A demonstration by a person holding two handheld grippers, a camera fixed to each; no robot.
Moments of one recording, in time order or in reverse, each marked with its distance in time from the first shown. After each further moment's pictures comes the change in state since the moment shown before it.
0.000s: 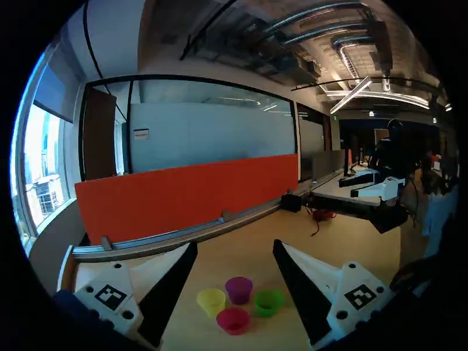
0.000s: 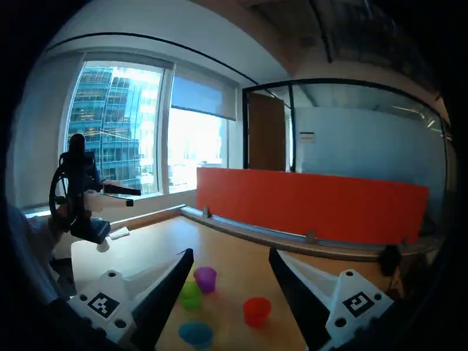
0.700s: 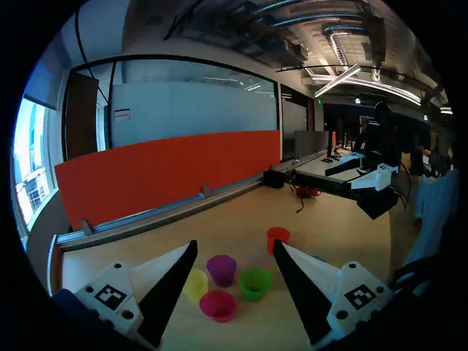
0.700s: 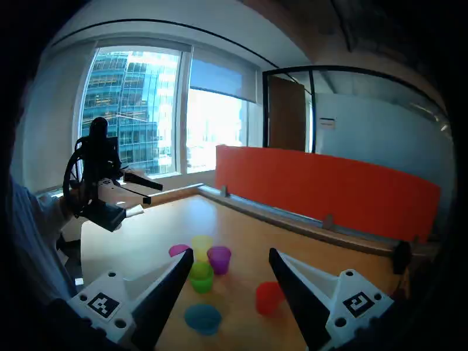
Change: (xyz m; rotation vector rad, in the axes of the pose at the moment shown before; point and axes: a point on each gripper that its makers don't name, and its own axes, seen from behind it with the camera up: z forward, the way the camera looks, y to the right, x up) left arm -0.061 0.019 0.020 -0.114 -0.124 0.002; right arm -0.053 -0.020 0.007 0.113 -0.109 -0.033
